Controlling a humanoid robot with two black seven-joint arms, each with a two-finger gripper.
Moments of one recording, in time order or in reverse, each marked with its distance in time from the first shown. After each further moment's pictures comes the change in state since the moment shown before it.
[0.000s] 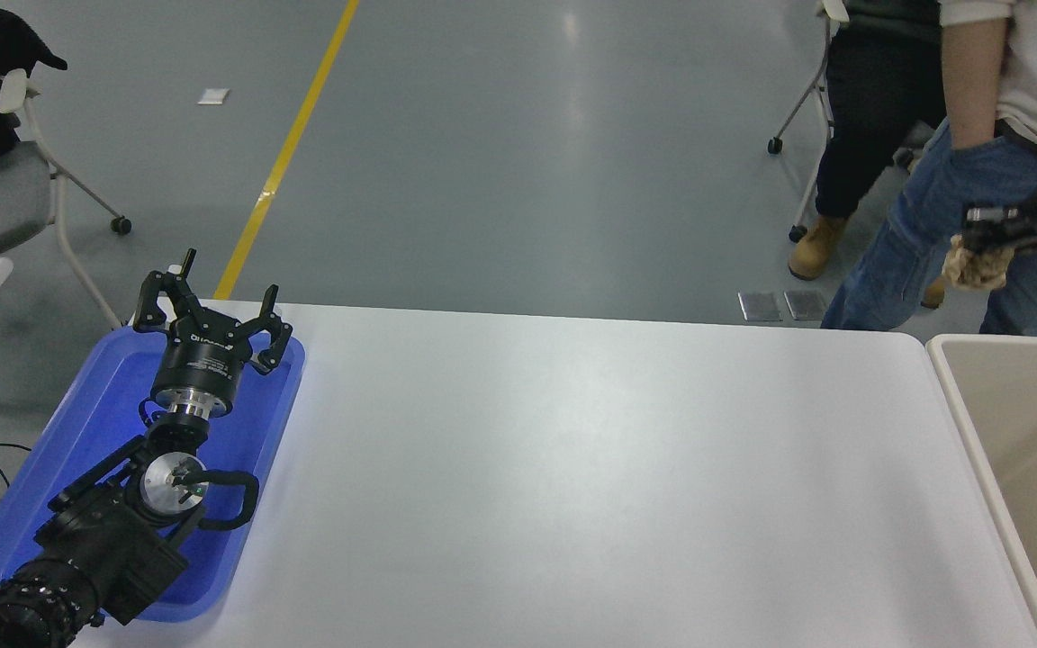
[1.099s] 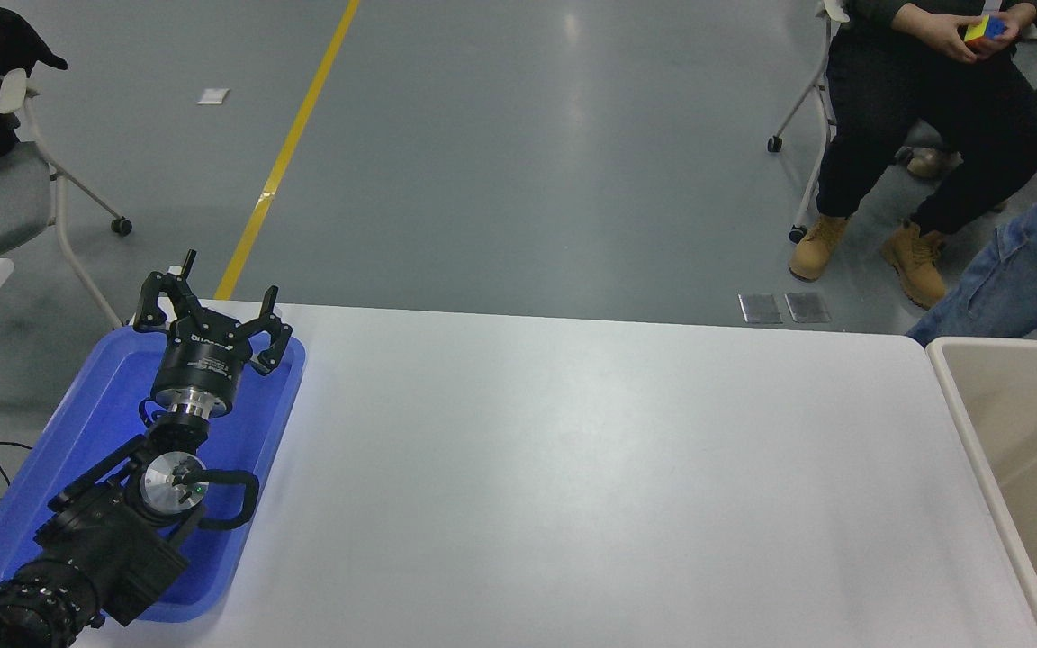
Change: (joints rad) left arm 0.000 0.000 0.000 0.000 0.000 0.000 0.000; right arm -0.818 0.190 0.332 -0.569 0.270 -0.406 -0.003
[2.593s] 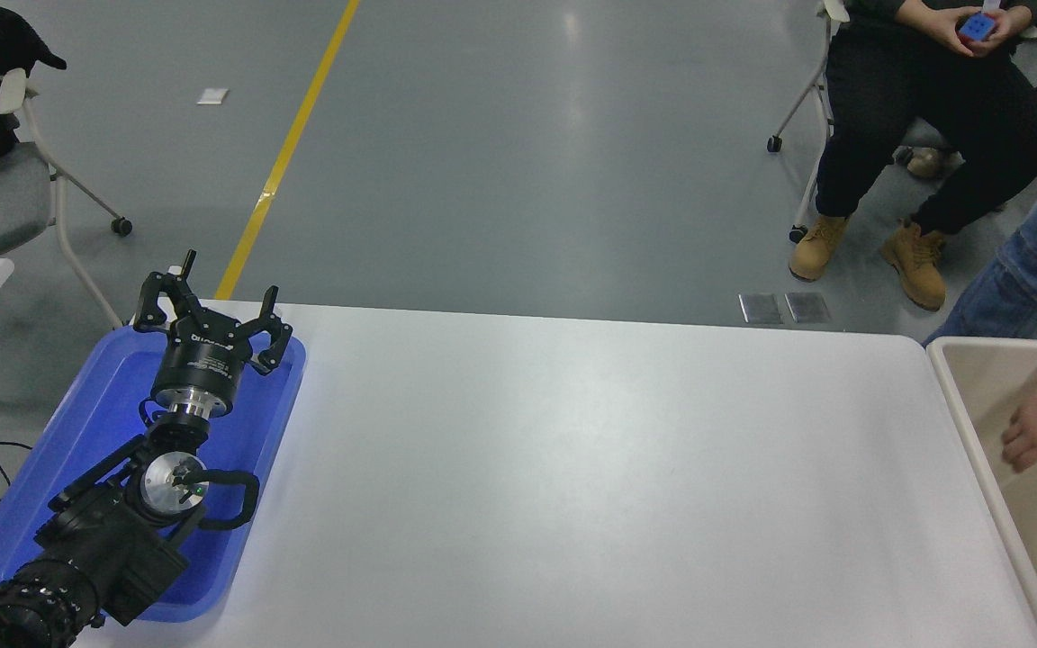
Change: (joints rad) left arm 0.000 0.000 0.000 0.000 0.000 0.000 -0.001; right arm 0.263 0.012 0.547 0.086 0.000 -0.097 0.010
